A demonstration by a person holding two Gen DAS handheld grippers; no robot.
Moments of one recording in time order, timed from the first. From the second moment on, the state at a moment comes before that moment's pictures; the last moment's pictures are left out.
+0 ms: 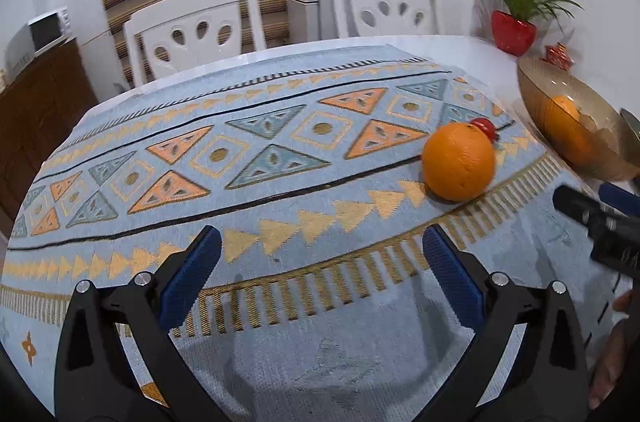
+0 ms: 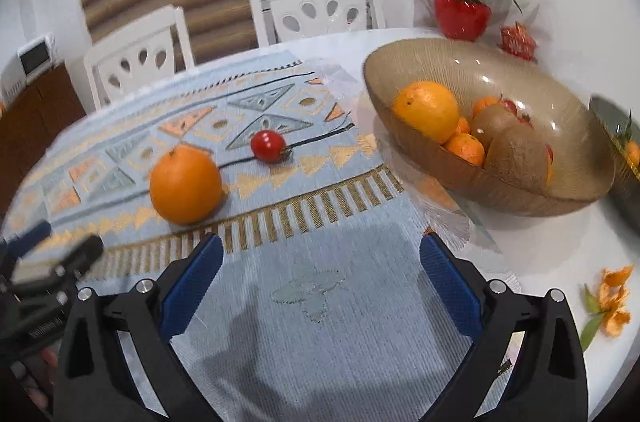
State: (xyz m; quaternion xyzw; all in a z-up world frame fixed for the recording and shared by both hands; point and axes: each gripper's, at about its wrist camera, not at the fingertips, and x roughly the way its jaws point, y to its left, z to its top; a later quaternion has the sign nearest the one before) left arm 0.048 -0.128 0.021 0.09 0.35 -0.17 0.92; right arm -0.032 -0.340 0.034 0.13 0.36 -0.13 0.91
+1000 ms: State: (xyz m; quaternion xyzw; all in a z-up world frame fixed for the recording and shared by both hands) left arm 0.090 -0.212 0.013 0.10 0.39 -0.30 0.87; right arm 0.086 -0.349 0.022 0.23 0.40 -0.09 0.88
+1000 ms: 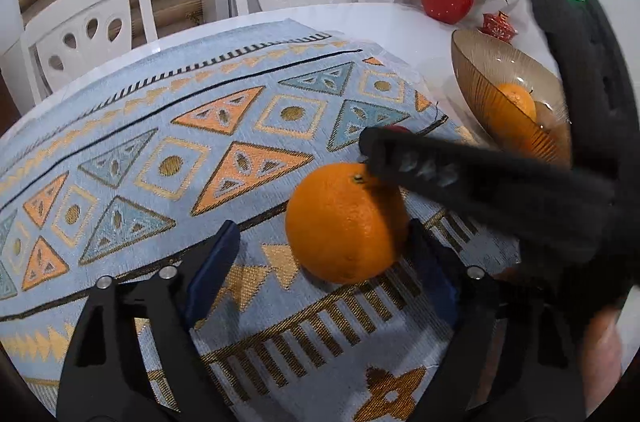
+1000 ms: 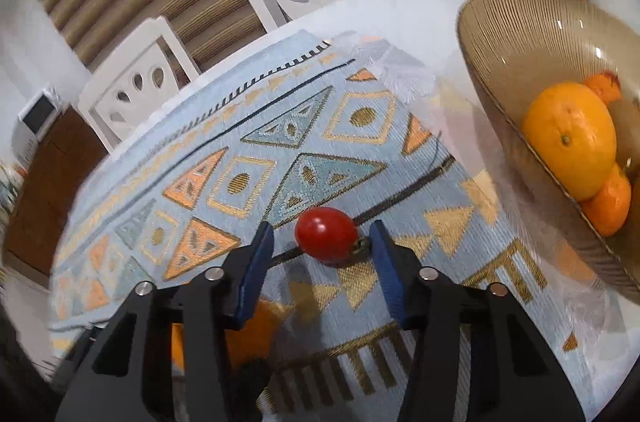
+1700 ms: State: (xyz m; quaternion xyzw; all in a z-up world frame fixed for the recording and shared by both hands) left arm 0.074 -0.181 0.019 0.06 0.40 -0.32 0.86; right arm 0.039 -0.342 0.044 0.26 0.38 -0.01 0.89
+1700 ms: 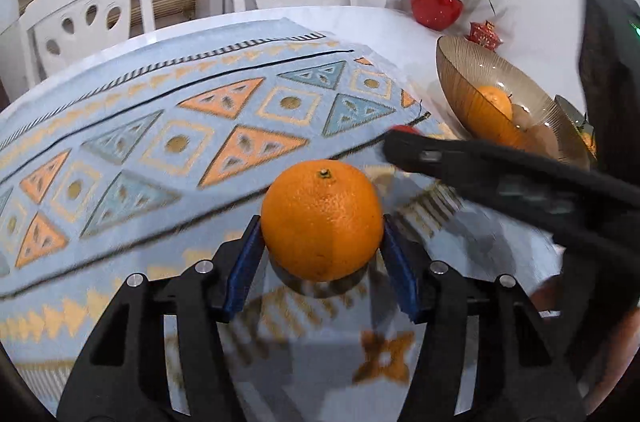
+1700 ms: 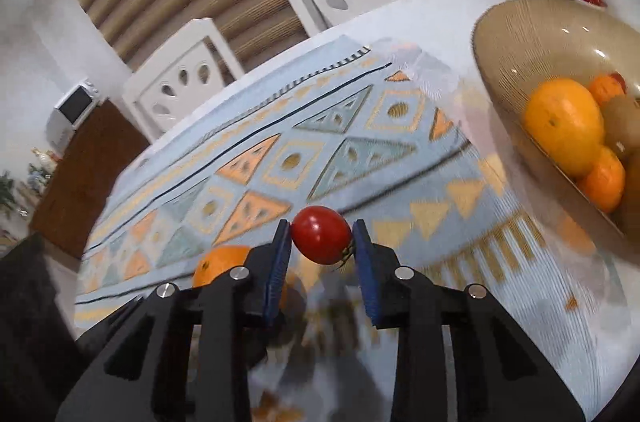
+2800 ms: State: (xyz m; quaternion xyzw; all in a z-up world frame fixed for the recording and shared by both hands) left arm 0.022 -0.134 -0.001 0.08 0.41 -0.23 0.88; right arm -0.052 -0.304 0.020 0.07 0.44 0.03 0.90
